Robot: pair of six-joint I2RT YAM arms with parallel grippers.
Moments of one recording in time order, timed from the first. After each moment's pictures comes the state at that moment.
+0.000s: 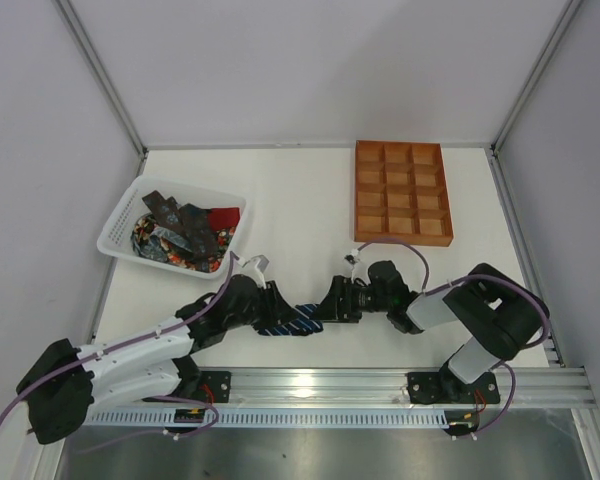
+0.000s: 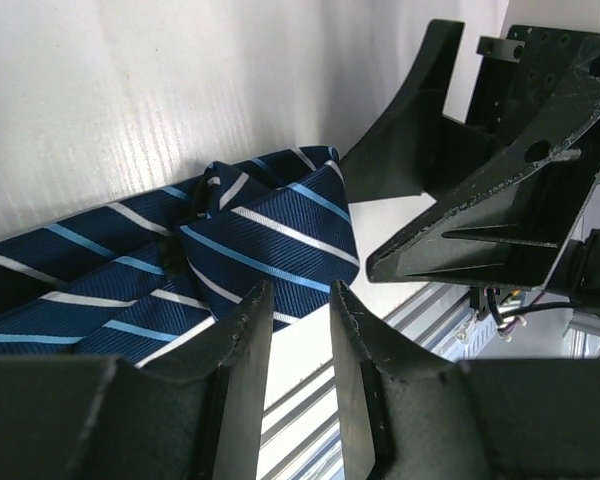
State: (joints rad) left arm -0.86 0.94 0.34 -0.03 0.07 -0.93; right arm 0.72 1.59 0.35 0.74 -0.61 0.91
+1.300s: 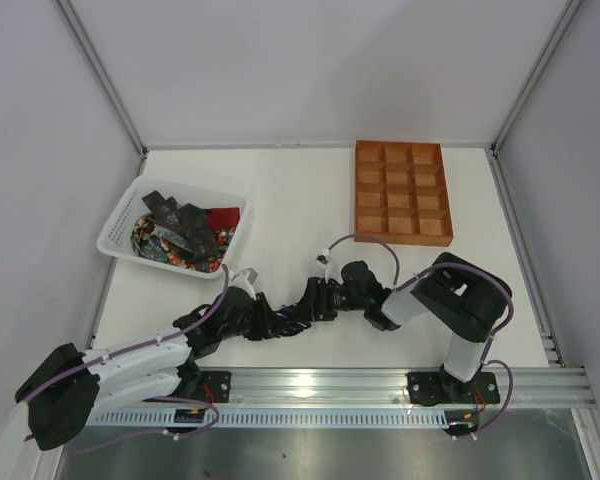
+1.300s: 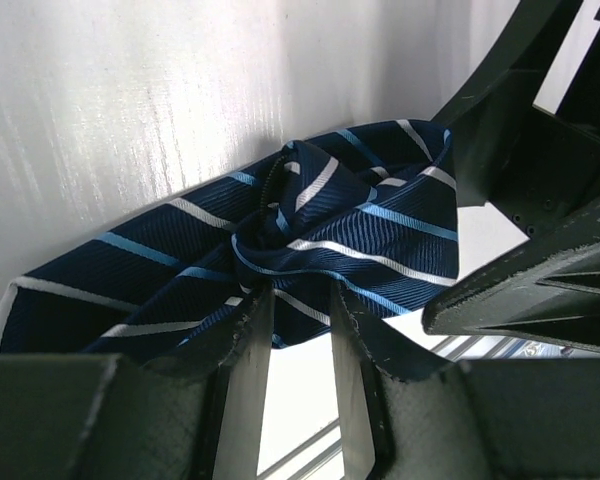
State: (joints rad) left arm -0.82 0.92 0.19 0.02 0.04 -0.94; right arm 0.86 1.79 0.50 0.85 -0.54 0.93
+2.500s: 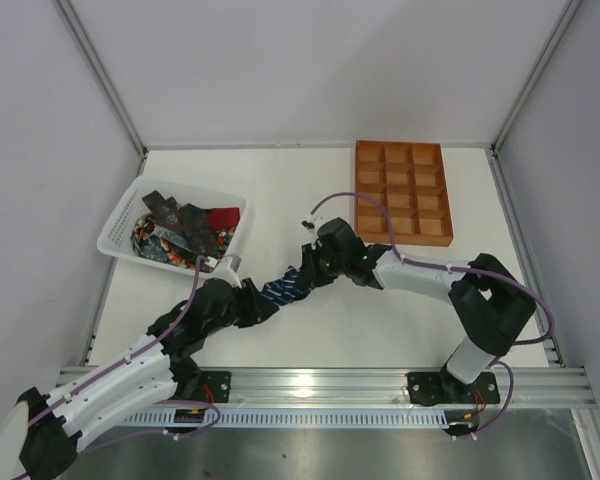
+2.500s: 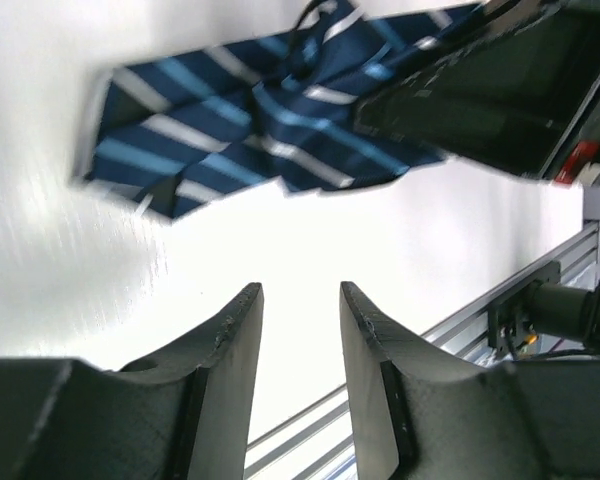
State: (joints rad) left arm -0.76 0.66 0.29 -0.23 0.00 -0.90; right arm 0.85 1.67 0.95 0.00 -0.26 0.55
